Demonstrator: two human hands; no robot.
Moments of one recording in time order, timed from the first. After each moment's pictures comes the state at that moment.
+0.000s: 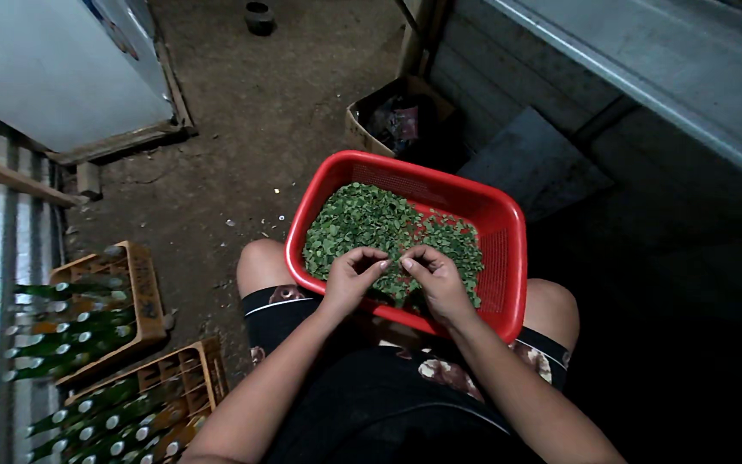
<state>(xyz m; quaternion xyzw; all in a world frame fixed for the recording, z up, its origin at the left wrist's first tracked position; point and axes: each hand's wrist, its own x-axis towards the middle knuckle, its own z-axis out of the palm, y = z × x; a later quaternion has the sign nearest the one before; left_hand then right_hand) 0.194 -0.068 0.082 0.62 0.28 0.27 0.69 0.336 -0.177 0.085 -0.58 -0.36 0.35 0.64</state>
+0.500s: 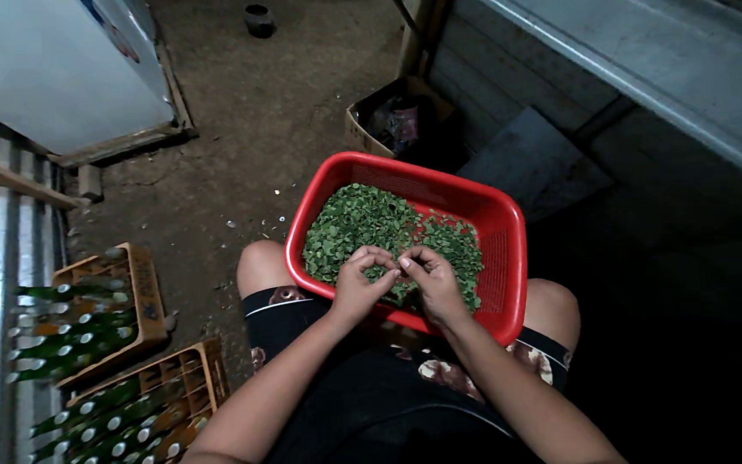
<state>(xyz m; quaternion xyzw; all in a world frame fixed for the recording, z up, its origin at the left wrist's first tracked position) 0.201 -0.079 0.073 0.70 0.23 0.32 0.60 0.327 -0.173 0.086 -0.58 -0.34 0.34 0.65</state>
